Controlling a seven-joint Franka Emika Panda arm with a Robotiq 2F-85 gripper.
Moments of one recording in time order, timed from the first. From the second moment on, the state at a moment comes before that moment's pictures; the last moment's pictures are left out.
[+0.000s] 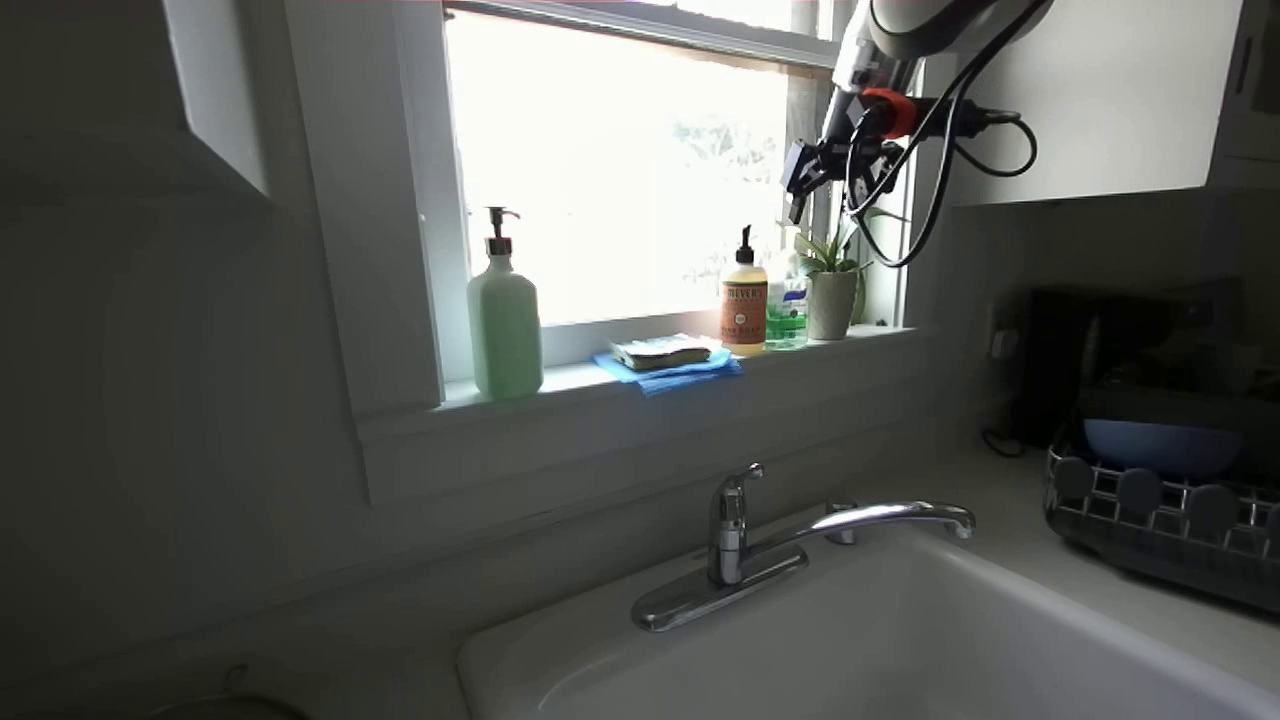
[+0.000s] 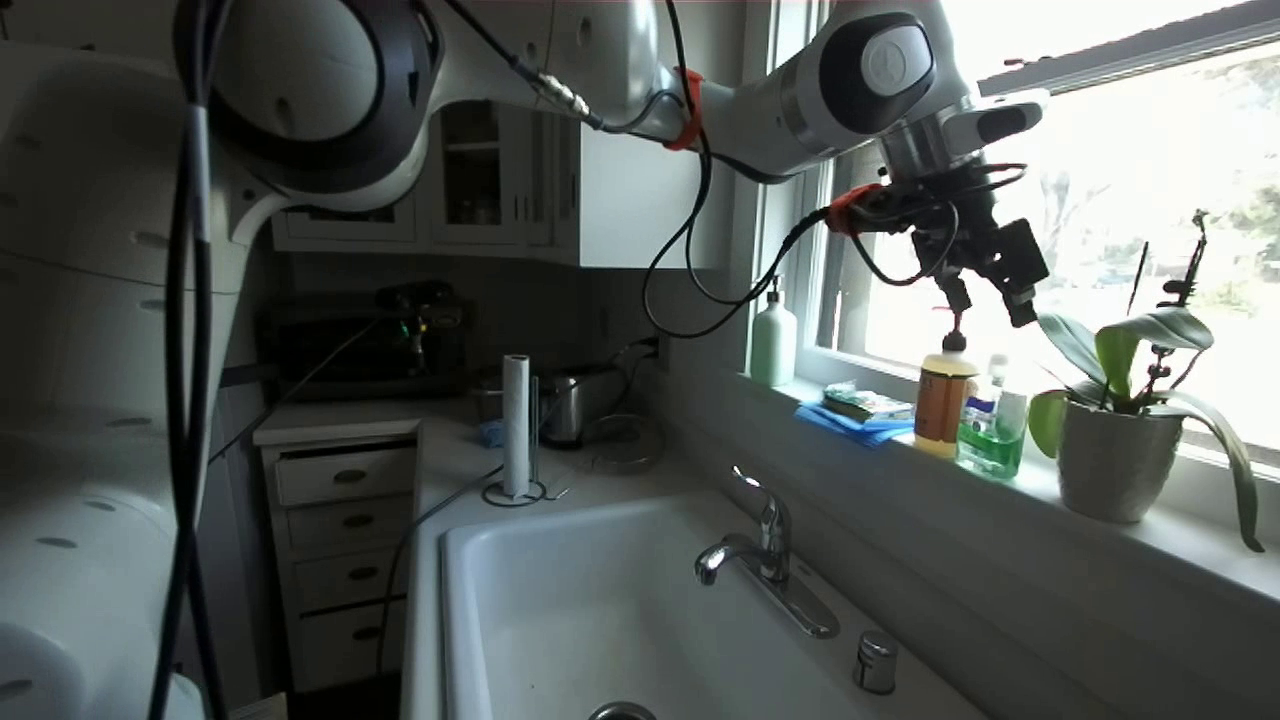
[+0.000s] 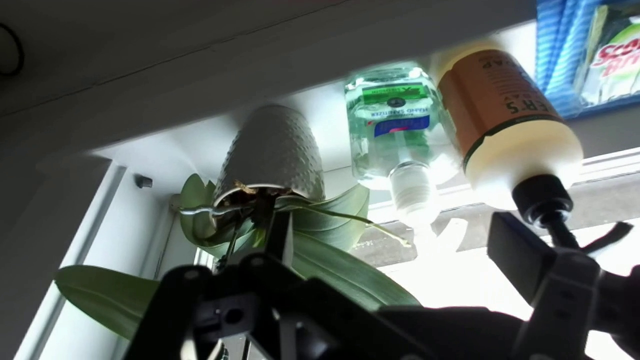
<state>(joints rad) -0.12 0.28 -0.13 -1.32 -0.14 2.11 0.39</state>
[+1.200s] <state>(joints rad) -0.12 0.46 -0.13 -1.09 -0.08 2.05 0.41</state>
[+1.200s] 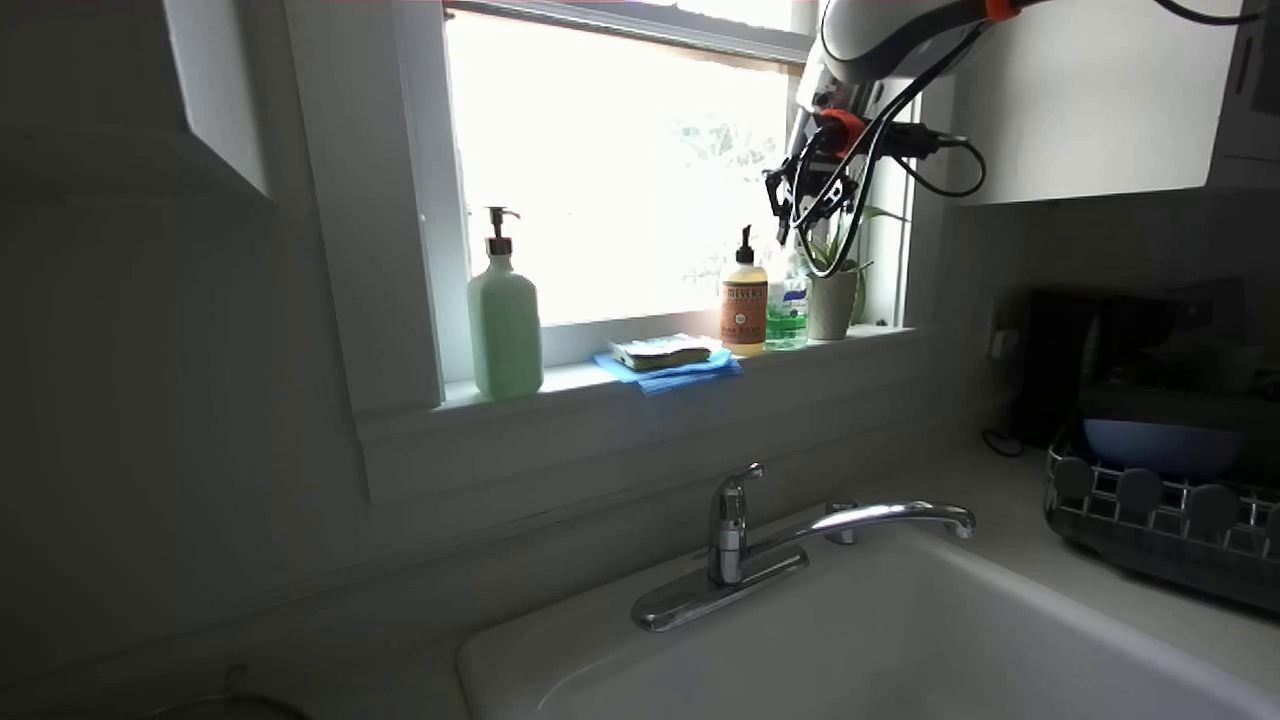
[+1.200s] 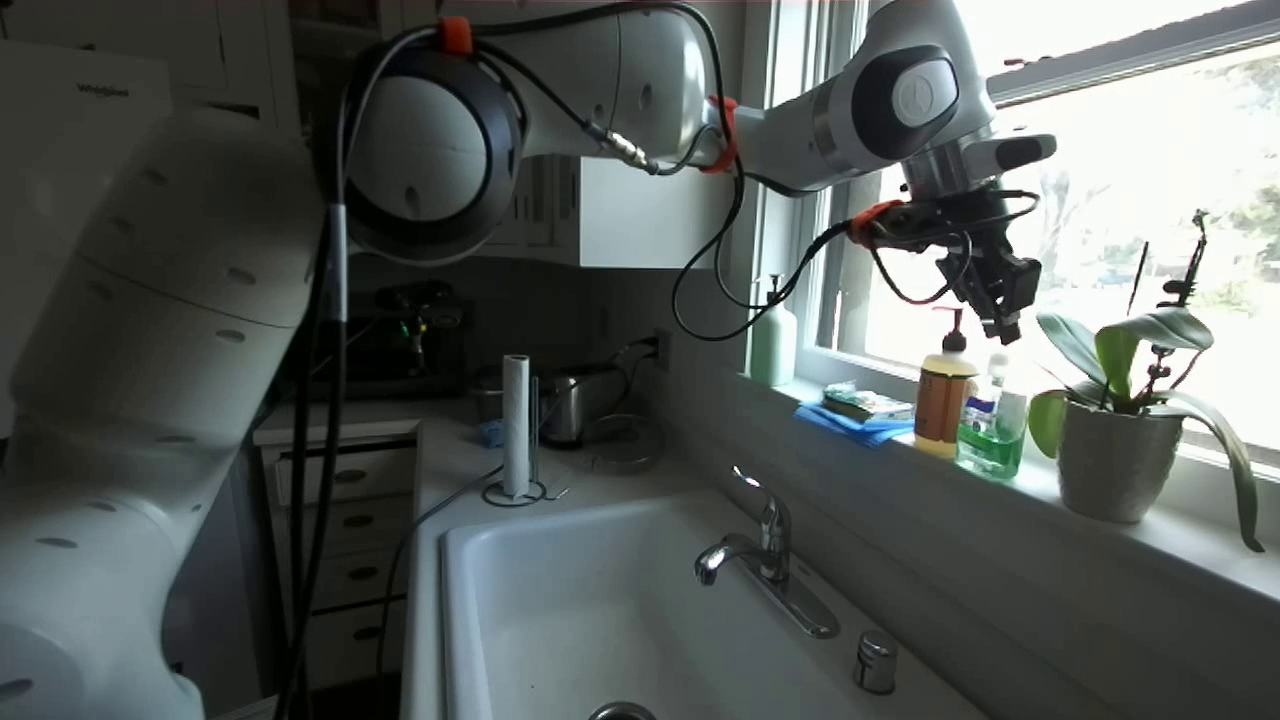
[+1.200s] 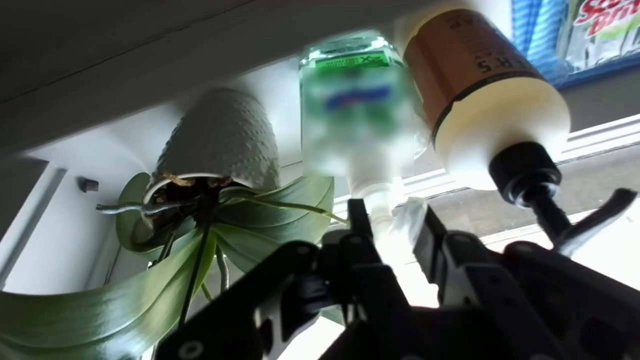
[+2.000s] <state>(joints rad) -0.11 0.44 -0.13 -1.08 -0.07 2.00 0.37</state>
